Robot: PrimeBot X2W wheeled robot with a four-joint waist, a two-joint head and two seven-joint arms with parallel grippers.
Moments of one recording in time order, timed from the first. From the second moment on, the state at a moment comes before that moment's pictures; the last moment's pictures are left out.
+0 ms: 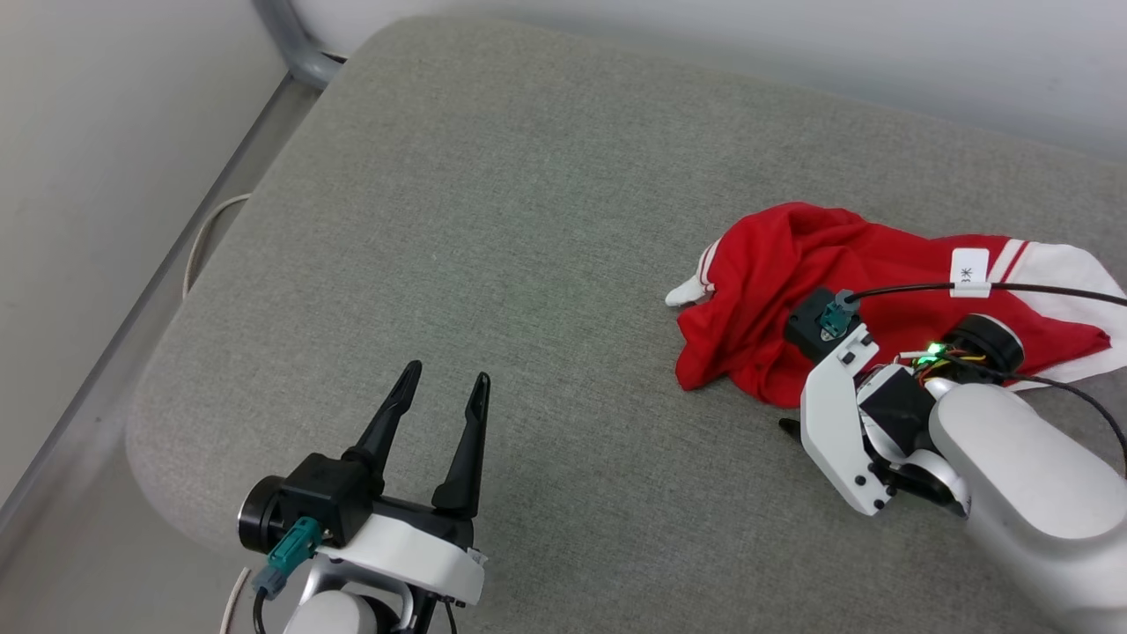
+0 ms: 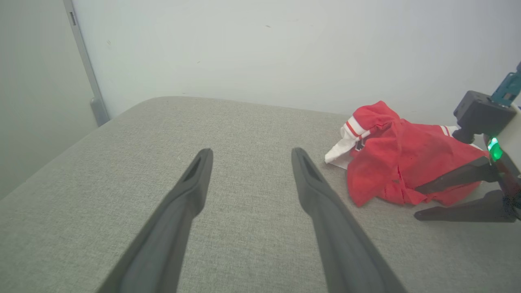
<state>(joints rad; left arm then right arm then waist) -0.11 0.07 -0.19 0.10 -0.22 -0.13 -0.26 -0.71 -0.46 0.83 0.44 0.55 0.13 0.65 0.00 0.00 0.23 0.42</state>
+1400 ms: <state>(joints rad) 0.01 0.10 -0.12 0.10 -0.19 -0.13 -0.26 -0.09 -0.74 0.48 0.22 0.71 0.13 0.84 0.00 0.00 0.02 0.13</state>
